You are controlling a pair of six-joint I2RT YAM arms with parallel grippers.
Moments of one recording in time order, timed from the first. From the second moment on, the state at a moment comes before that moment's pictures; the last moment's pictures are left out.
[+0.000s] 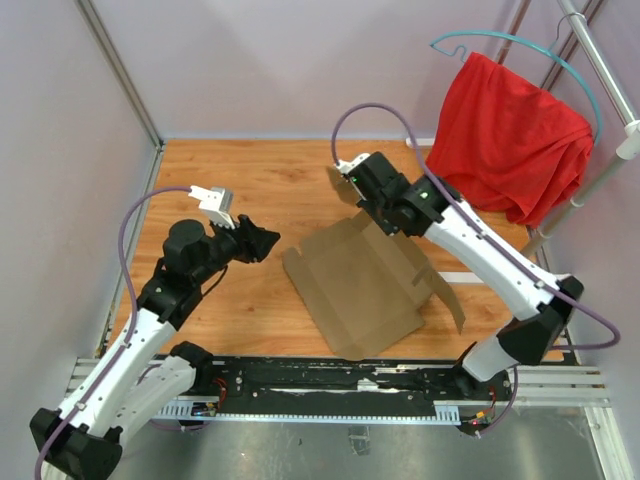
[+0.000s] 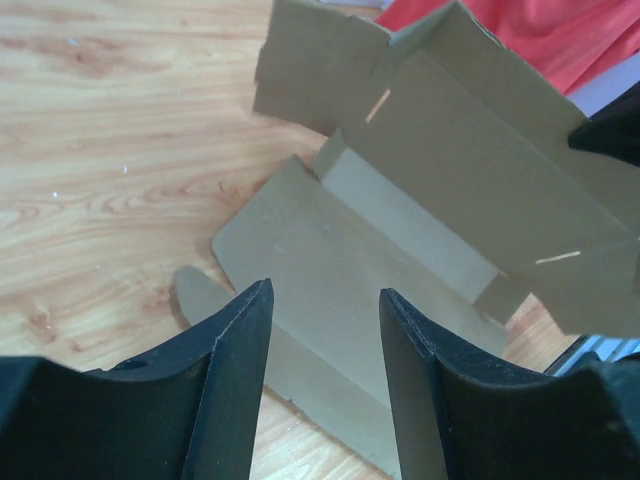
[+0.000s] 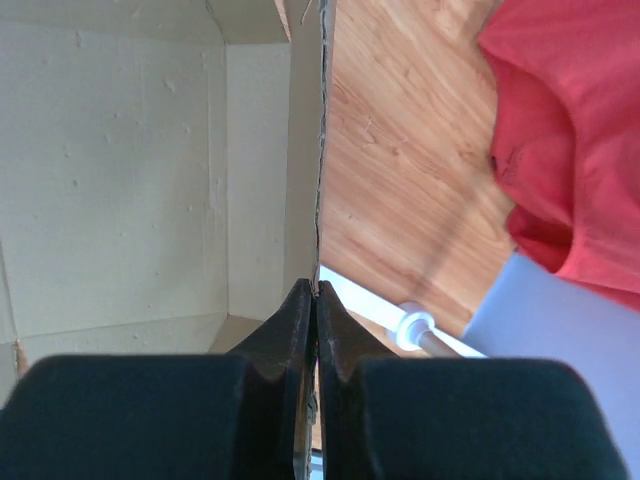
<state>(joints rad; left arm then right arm) -0.41 0.72 0.72 -0.18 0.19 -0.42 0.77 1.49 1.67 -1.17 0.45 -0.05</state>
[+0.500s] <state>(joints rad) -0.41 0.72 0.62 0.00 0.18 -0.45 0.88 1.67 1.61 -1.18 0.81 -0.05</state>
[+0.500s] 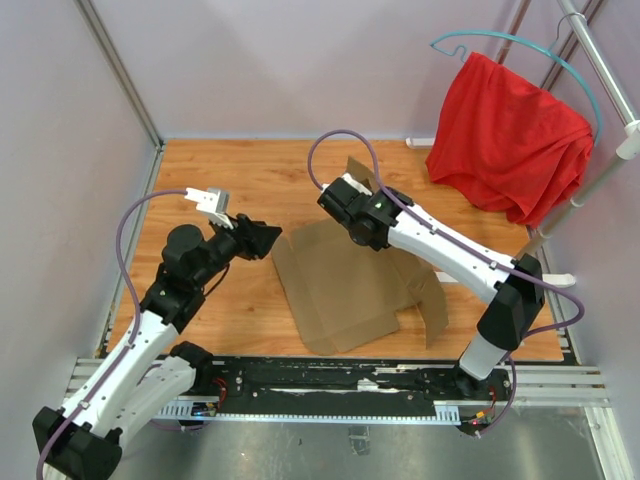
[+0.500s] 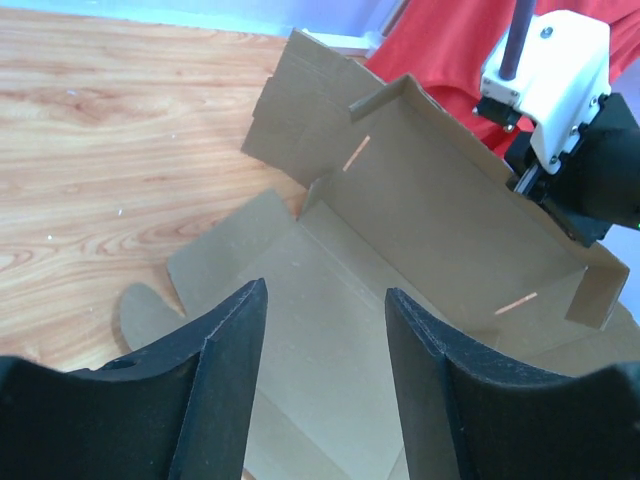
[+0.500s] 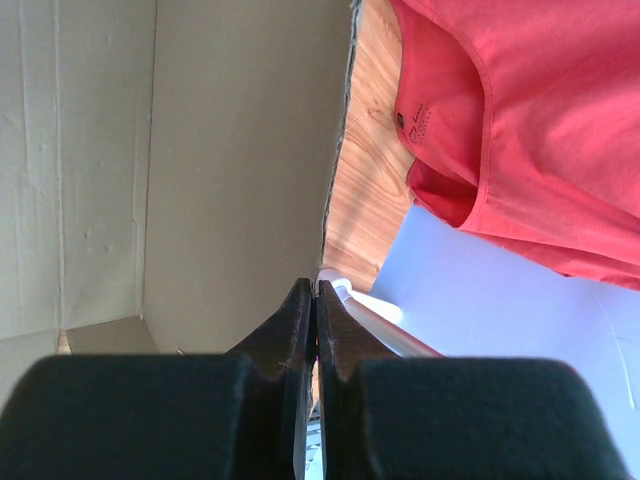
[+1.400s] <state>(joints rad) -0.41 0.97 0.46 0.70 0.18 -0.48 0.88 1.32 1.33 -0.86 0.57 -0.20</state>
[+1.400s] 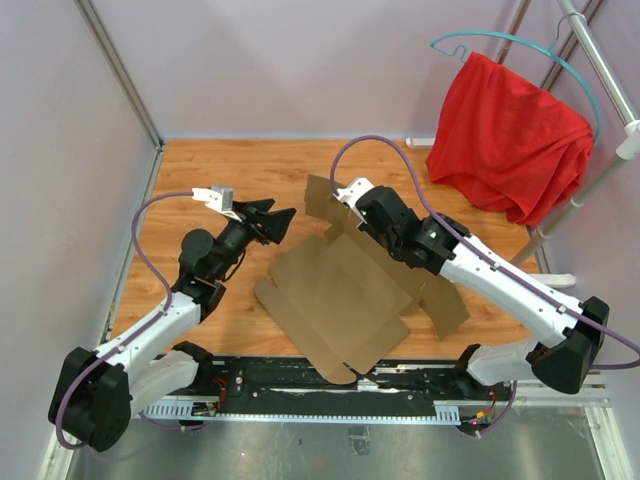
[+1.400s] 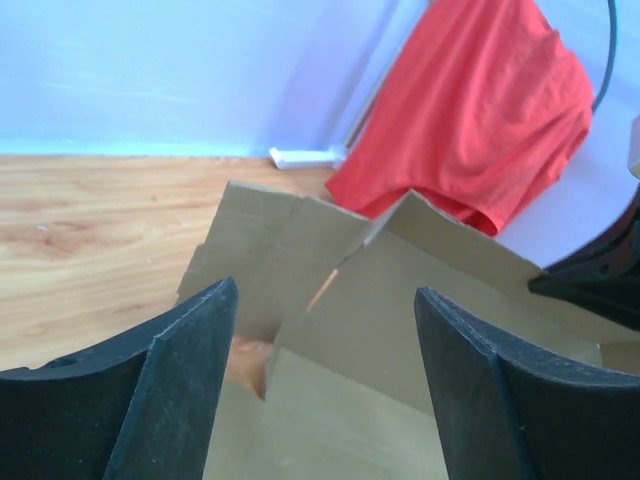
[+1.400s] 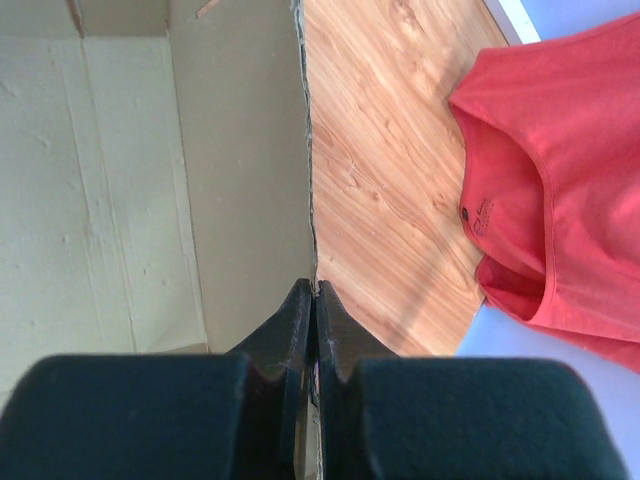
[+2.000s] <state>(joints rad) -0.41 1.67 0.27 1.52 0.13 -0.38 0.88 1.32 1.33 -0.86 0.50 -0.21</state>
